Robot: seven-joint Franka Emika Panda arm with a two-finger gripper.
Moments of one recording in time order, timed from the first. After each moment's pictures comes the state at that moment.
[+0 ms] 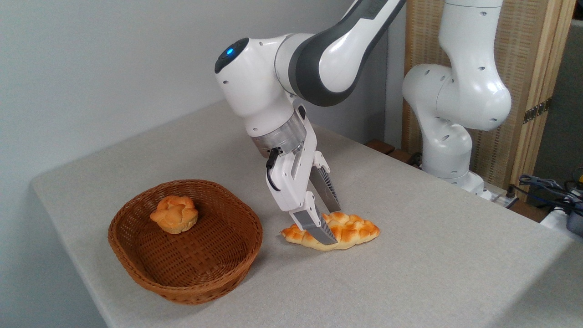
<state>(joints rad) -0.08 -0.16 -0.02 -2.29 0.19 1.84 1.49</state>
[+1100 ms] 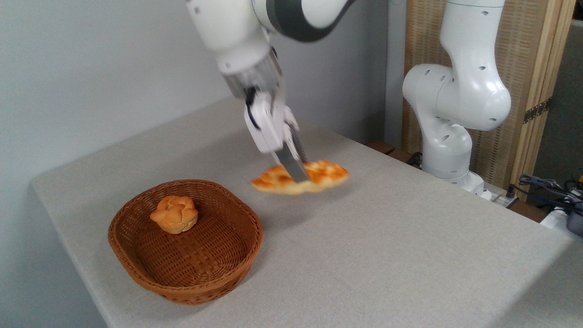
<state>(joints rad) -0.09 -0.19 -0.06 -2.02 0.01 1.59 1.32</state>
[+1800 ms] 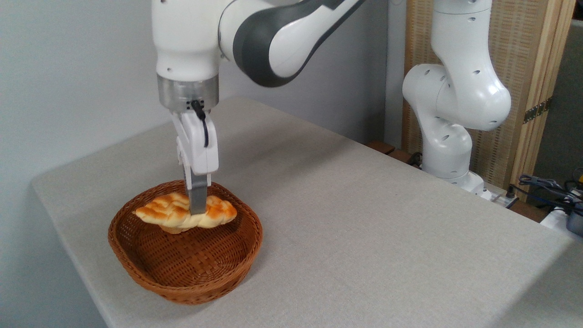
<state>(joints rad) -0.09 0.03 -0.06 -1.89 -0.12 2.10 0.97</state>
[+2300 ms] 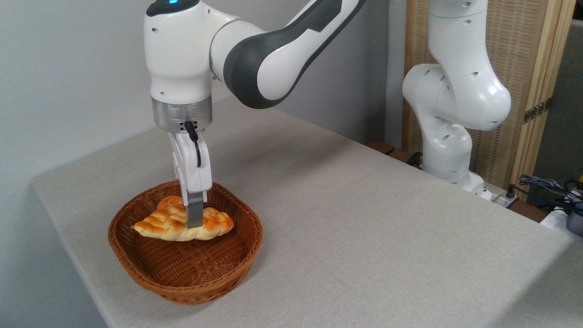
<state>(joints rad) -0.09 0.08 -0.07 -1.88 -0.12 2.13 0.97</state>
